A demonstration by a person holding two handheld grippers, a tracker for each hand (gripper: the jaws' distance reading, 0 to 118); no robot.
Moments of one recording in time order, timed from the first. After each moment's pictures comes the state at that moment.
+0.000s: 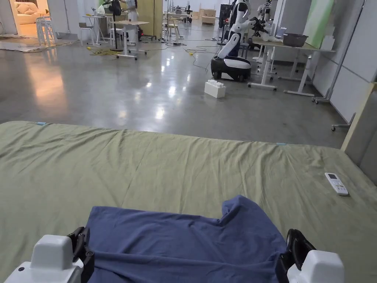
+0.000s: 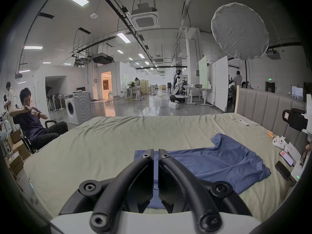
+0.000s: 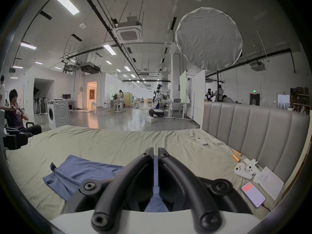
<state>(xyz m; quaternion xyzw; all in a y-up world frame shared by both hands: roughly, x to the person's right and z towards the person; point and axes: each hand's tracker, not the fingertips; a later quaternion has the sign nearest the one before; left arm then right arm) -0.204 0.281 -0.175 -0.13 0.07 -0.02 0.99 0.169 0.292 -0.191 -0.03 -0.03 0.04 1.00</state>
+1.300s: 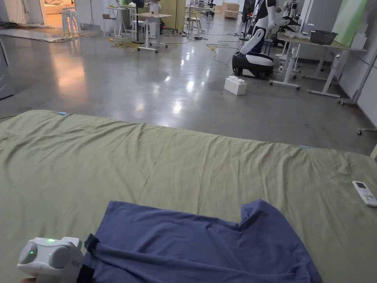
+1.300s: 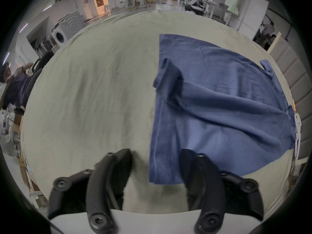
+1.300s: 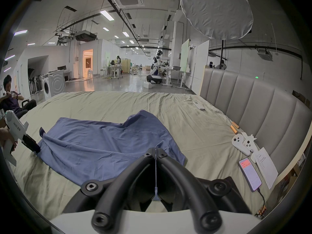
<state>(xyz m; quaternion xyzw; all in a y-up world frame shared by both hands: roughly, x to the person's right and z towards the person) -0.323 0.138 -0.328 -0.56 0.07 0.03 0.83 0.190 0.230 -0.216 -0.21 -0.03 0.06 0.97</state>
